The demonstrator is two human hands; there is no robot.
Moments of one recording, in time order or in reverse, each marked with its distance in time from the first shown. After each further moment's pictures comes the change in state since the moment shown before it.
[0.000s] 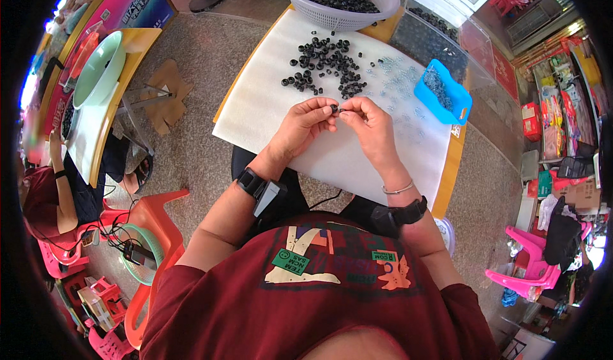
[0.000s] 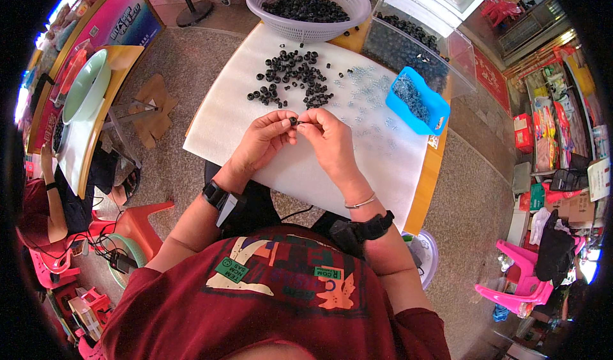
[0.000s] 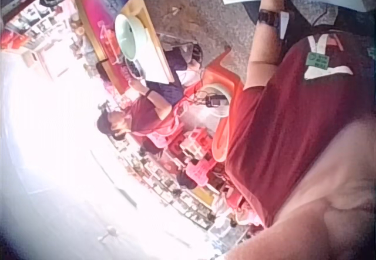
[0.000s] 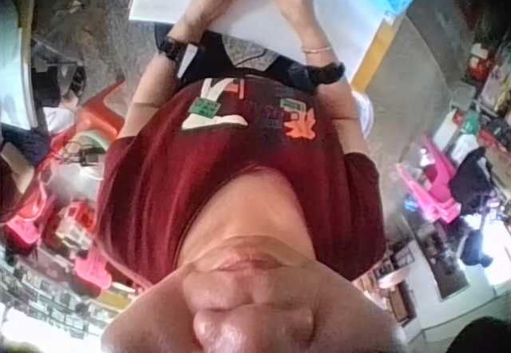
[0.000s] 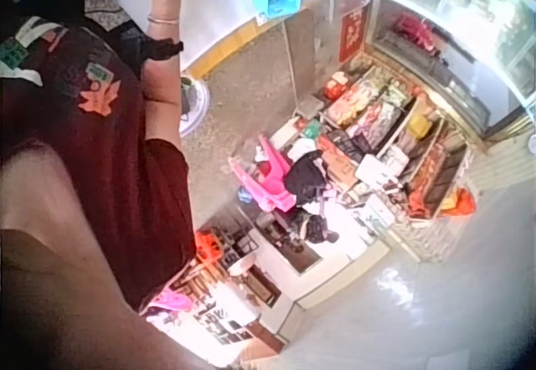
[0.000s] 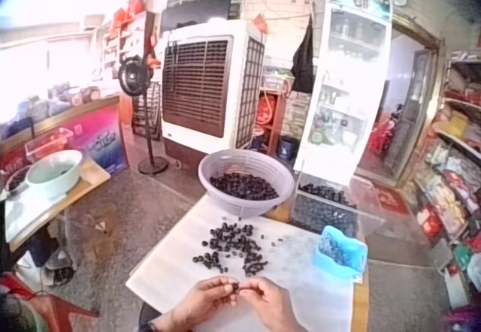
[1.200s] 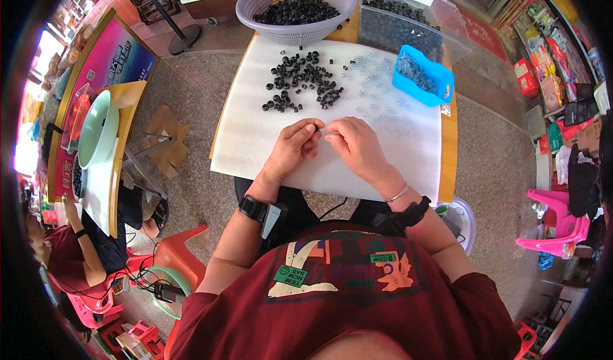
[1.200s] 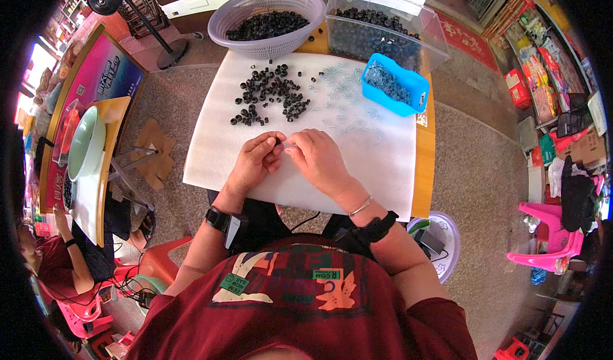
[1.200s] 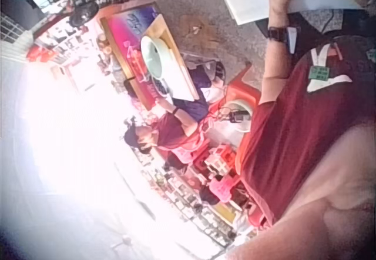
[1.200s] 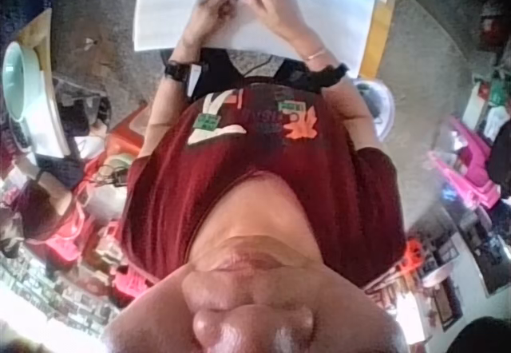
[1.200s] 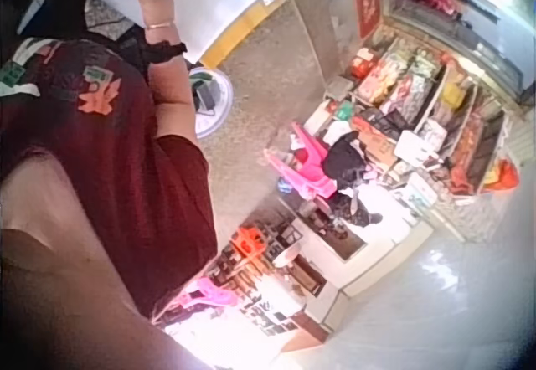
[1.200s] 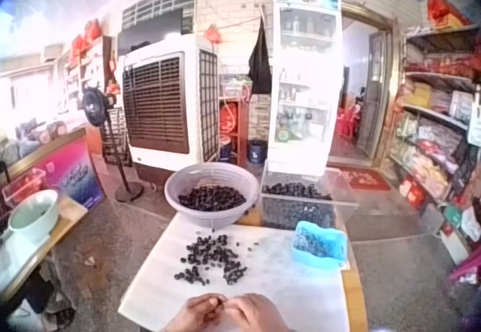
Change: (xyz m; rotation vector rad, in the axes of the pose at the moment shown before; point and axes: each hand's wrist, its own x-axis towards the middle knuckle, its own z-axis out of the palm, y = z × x) left_hand -0.006 0.006 0.013 0.272 -0.001 -0.144; right_hand -0.021 0.018 -0.007 -0.483 0.095 -0.448
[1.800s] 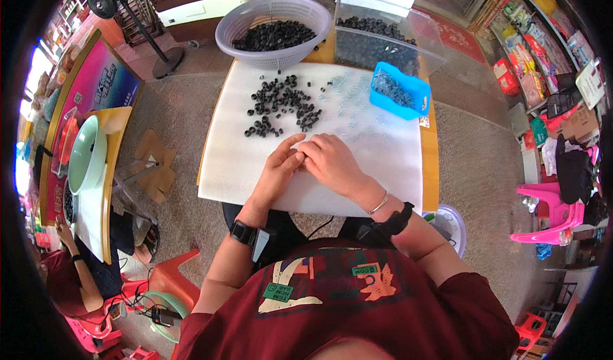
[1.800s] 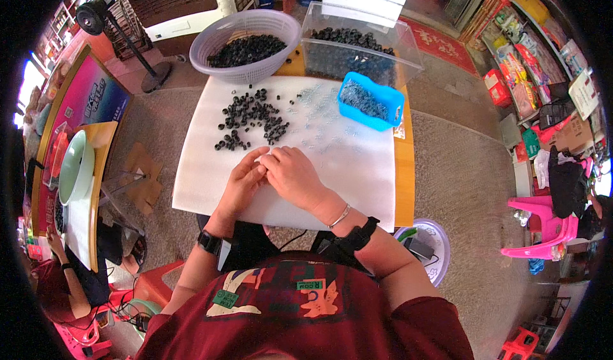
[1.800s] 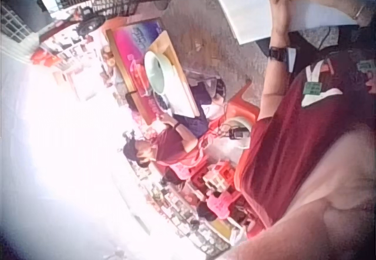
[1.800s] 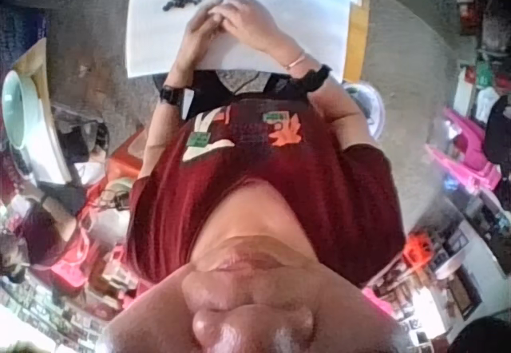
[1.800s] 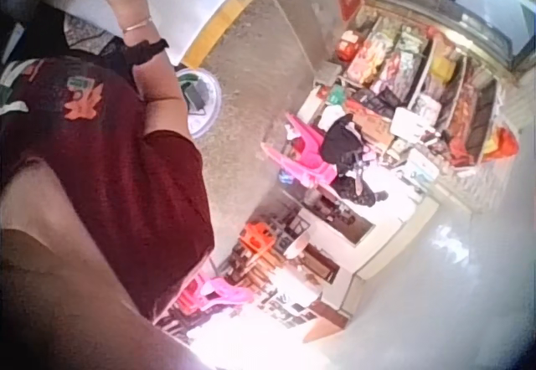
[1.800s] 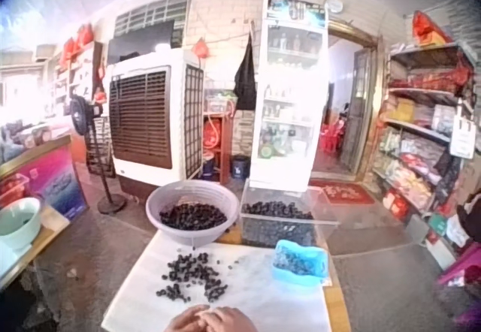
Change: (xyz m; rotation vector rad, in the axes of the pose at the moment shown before) left_hand 0.003 -0.008 0.001 0.094 -0.035 0.107; right_hand 0.017 -0.008 0.001 -0.176 -0.102 -0.101
